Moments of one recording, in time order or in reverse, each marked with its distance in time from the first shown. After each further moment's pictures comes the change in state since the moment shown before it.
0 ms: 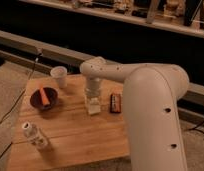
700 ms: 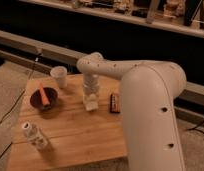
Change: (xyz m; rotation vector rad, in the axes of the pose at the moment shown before) arm -0.016 0.014 -0.034 0.003 -0.051 -0.016
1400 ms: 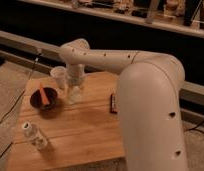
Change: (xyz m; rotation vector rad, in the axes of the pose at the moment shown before) arm -0.002 0.107 -0.077 -0.079 -0.057 -0.175
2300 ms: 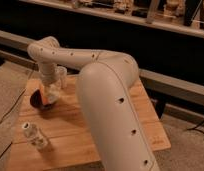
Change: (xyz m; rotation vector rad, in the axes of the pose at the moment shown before) arm -0.072 0.087 0.034 0.012 0.011 -0.255
